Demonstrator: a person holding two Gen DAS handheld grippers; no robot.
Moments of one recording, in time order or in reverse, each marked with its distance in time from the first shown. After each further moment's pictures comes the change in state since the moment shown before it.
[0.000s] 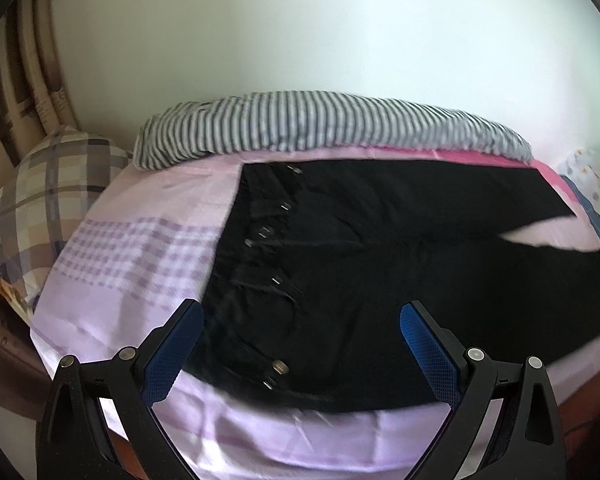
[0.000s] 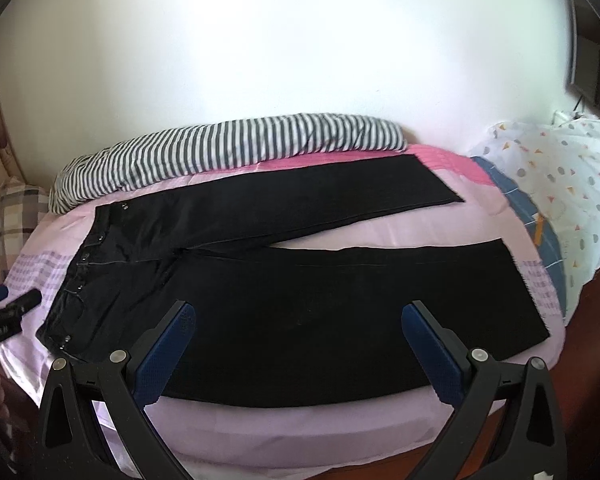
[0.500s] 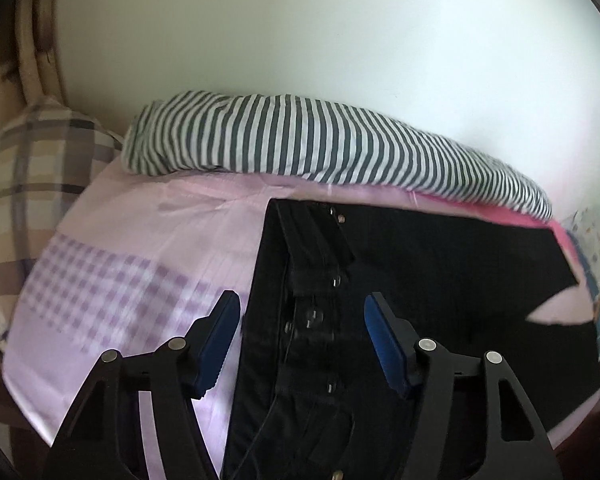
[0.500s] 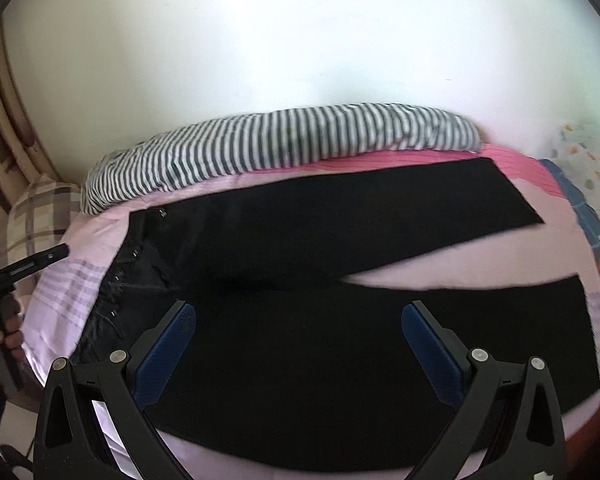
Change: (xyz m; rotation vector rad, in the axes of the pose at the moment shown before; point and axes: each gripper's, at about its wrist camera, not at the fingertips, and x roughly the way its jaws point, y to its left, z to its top) left arm 0.090 0.087 0.091 -0.140 0.059 -0.125; right arm 0.067 0.038 0.065 -0.030 0.078 0.187
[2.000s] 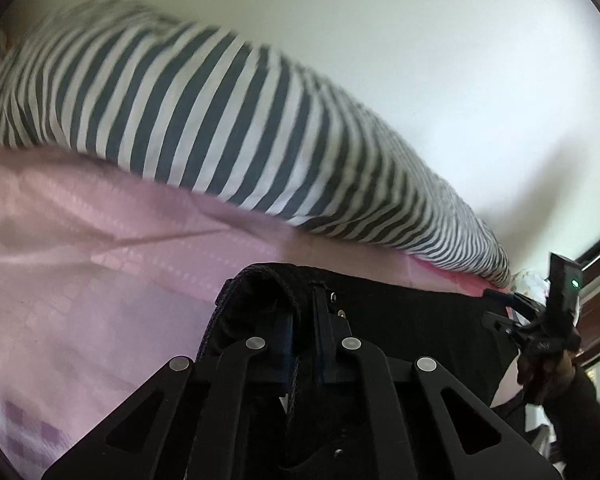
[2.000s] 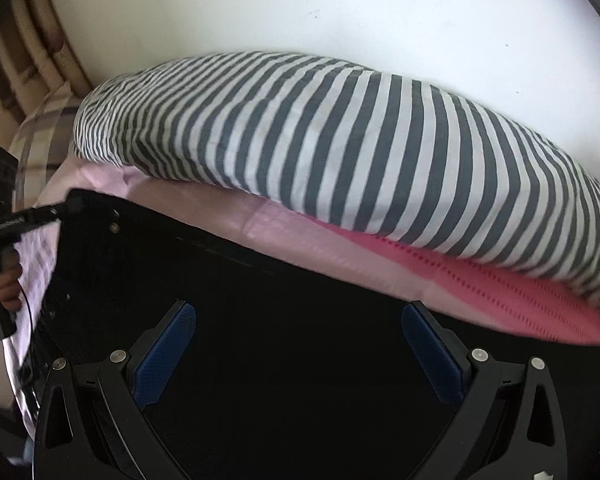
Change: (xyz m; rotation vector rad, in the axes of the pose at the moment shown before) left arm 0.173 0.041 0.081 -0.191 0.065 -0.360; right arm 0.270 0.034 0.157 -0.379 0.292 0.232
